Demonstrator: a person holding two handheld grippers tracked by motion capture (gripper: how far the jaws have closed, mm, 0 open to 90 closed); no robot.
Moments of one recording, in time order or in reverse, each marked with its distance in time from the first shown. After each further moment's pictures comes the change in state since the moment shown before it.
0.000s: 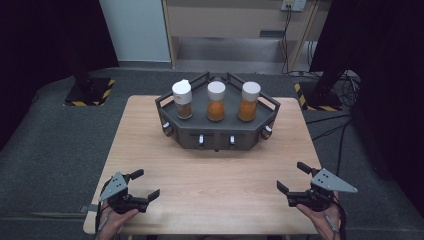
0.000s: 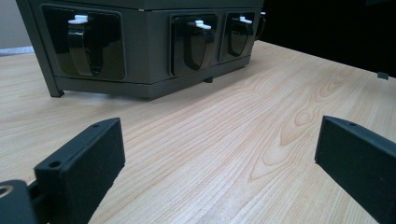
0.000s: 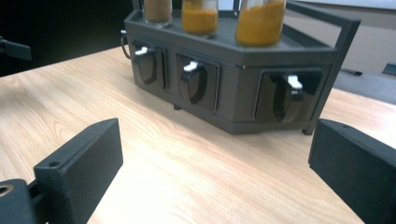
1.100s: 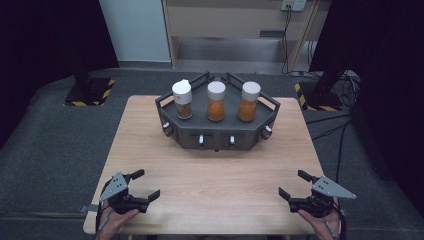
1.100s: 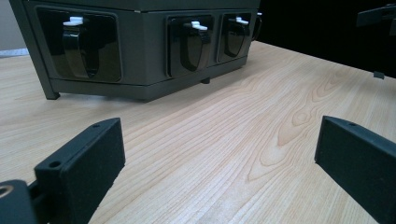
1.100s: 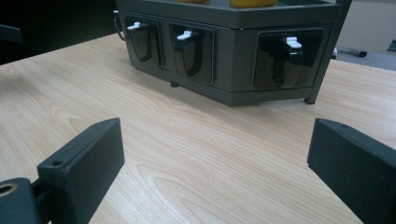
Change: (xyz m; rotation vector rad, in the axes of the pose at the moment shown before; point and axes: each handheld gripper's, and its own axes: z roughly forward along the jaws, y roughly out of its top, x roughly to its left) left arm 0.001 0.000 0.001 -0.002 -0.011 0.006; right arm -0.006 -0.025 -0.003 0.030 -0.003 0.046
